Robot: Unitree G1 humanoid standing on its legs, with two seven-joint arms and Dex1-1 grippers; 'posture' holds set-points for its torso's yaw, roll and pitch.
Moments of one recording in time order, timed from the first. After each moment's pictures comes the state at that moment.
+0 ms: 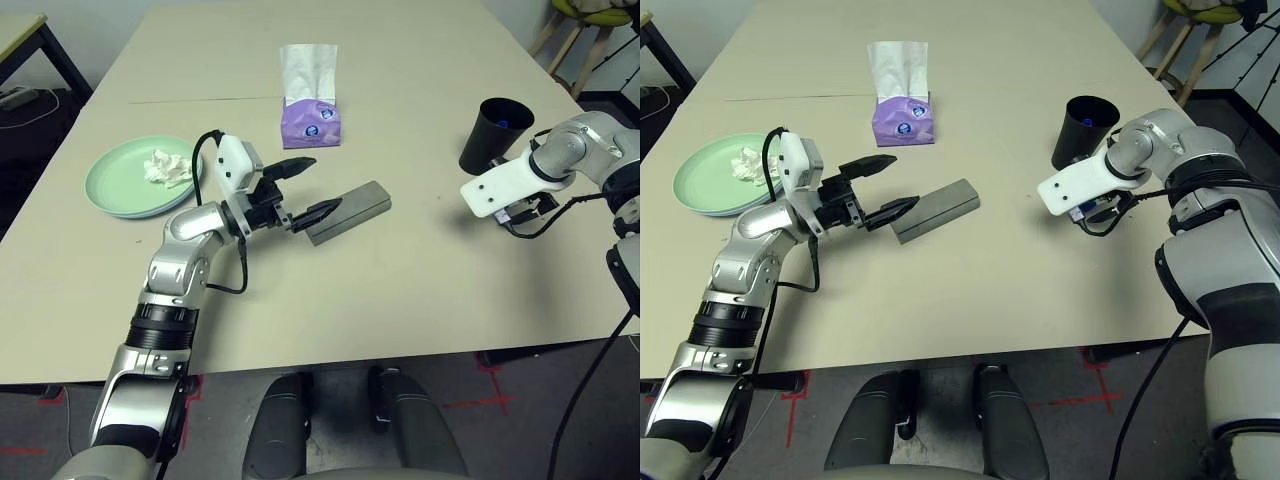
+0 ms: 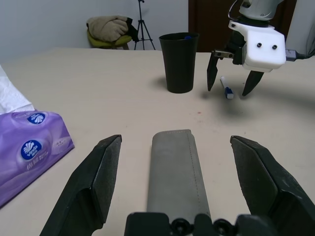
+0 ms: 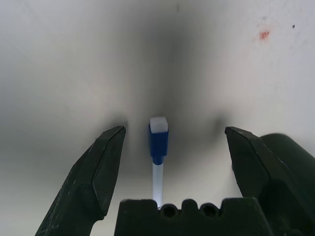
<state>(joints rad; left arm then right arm) -0.50 0.45 0.00 0.06 -0.36 0.16 -0.94 -1.33 -0.71 0.63 1.32 -0.70 -0.73 1.13</state>
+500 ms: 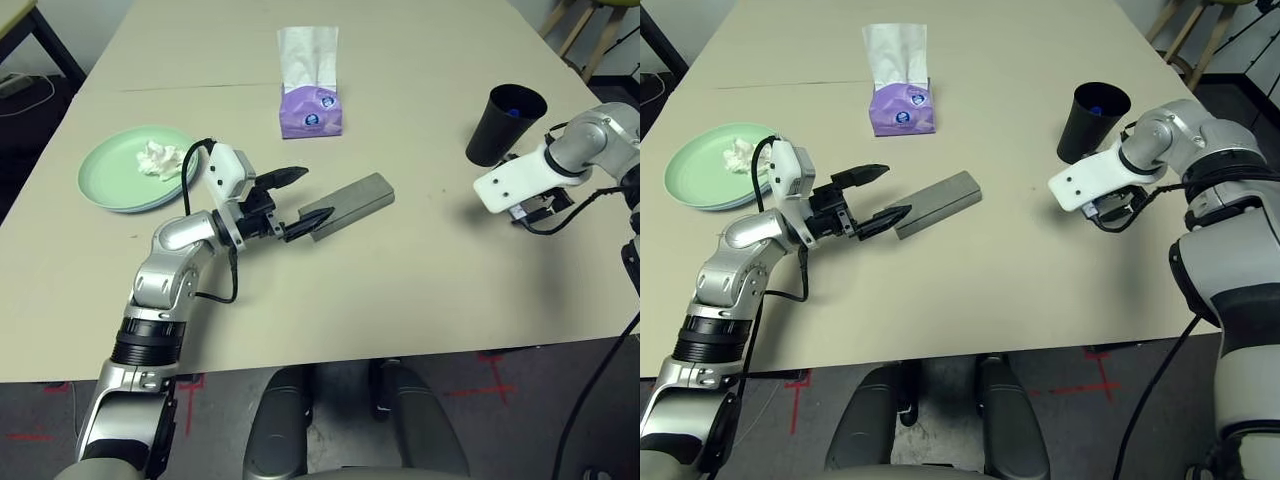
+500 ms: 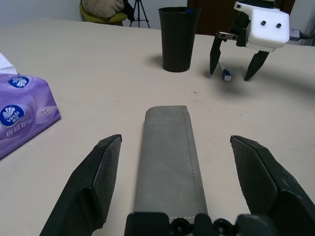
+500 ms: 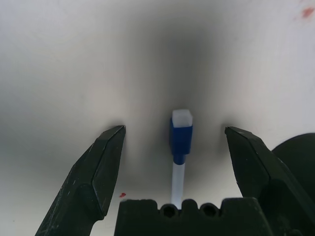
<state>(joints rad) -0.48 0.47 0.00 0.01 -0.39 0.23 -0.94 -1.34 -0.77 0.59 1.31 -0.68 -0.77 1.19</state>
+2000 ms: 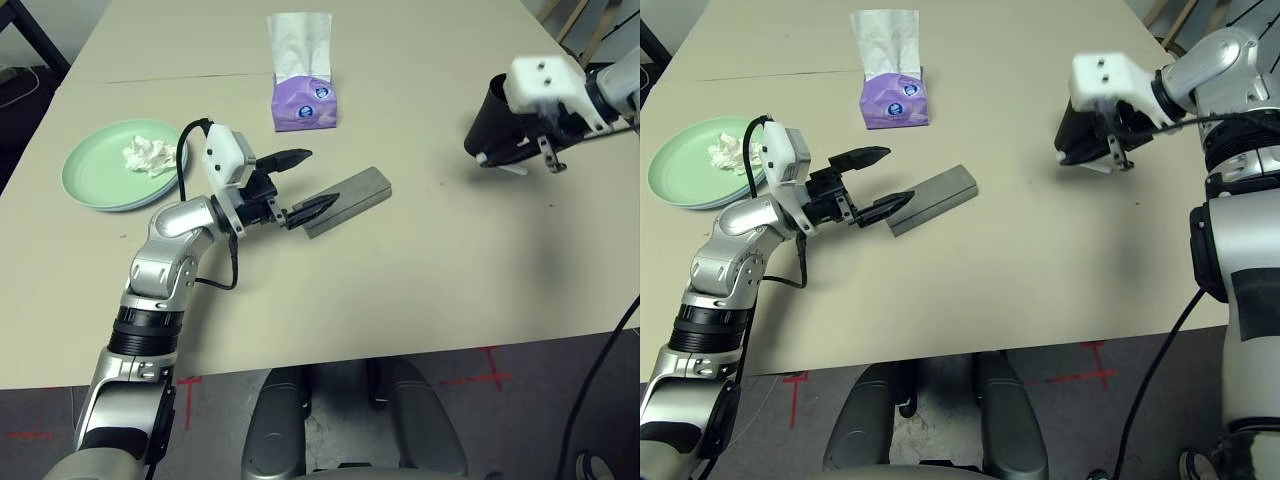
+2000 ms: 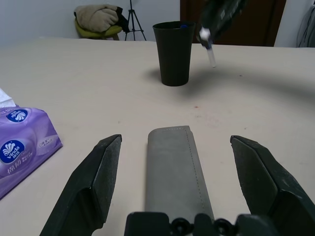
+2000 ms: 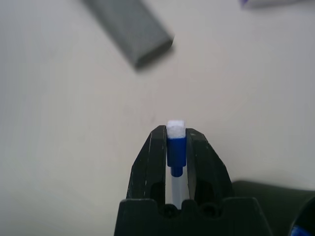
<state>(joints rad) -0.54 0.48 -0.01 -0.01 -0.37 0.22 -0.91 -1.40 -0.76 0.21 1.11 0.04 -0.09 1.61</state>
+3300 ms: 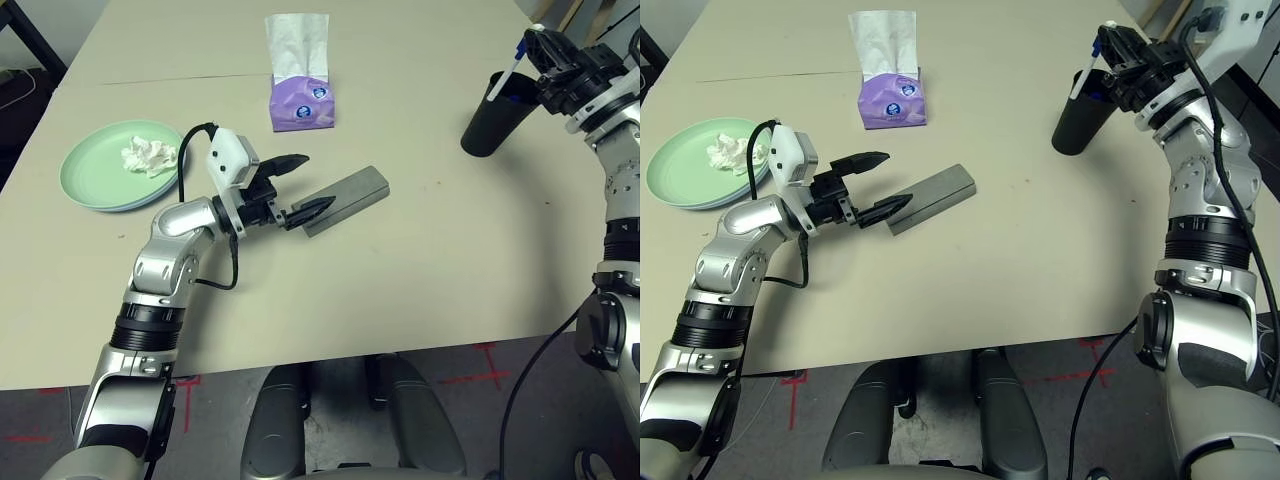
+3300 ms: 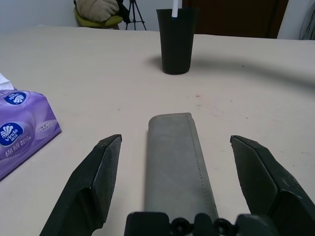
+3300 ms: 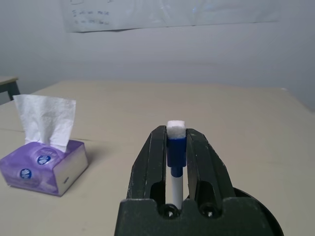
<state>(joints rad) -0.55 0.49 -0.02 0.05 -0.36 0.21 -0.92 -0.92 -0.54 -0.35 0.45 0.39 0.21 0.57</state>
